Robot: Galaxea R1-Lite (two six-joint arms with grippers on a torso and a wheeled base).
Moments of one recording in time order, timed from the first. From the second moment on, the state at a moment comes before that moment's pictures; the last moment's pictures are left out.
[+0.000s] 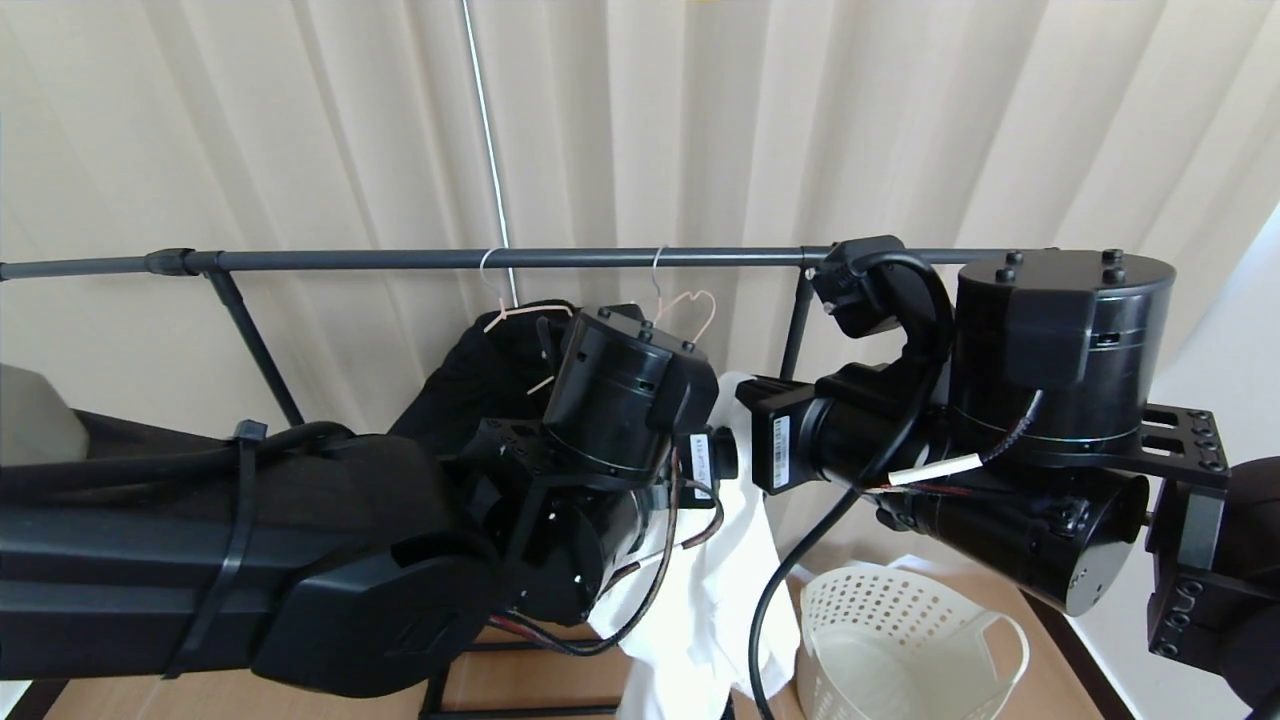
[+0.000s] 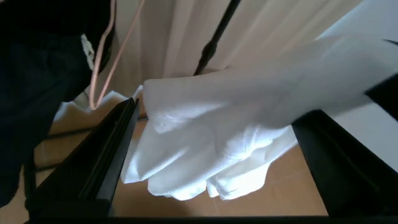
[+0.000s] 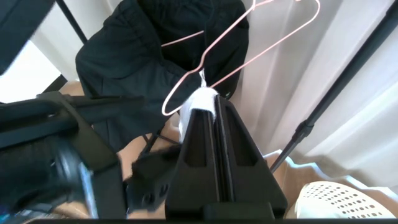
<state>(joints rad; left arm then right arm) -0.89 1.88 -1.15 -0.24 0.51 -0.46 0.84 1.66 -0.94 -0.47 -0.37 0.17</state>
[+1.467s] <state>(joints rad) -0.91 1.89 -0.95 -0.25 0.59 -0.31 0.84 1.66 -0.94 -0.47 -0.38 0.16</state>
